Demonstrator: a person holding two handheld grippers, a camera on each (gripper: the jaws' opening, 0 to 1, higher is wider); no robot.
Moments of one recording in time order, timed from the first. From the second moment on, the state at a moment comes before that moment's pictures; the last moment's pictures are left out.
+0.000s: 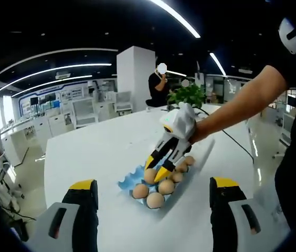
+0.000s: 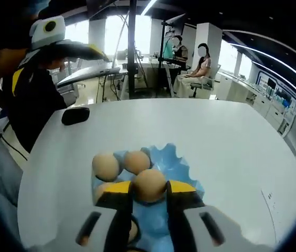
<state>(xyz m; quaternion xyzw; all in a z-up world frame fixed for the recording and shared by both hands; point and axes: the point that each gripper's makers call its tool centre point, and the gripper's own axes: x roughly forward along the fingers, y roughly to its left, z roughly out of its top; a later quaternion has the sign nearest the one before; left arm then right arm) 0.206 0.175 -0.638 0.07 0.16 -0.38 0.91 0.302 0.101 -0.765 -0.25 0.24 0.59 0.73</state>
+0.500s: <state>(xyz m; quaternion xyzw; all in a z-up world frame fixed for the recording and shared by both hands) 0.207 0.176 -0.637 0.07 0.16 -0.37 0.91 0.303 0.100 -0.771 -0.25 0.26 0.59 0.72</state>
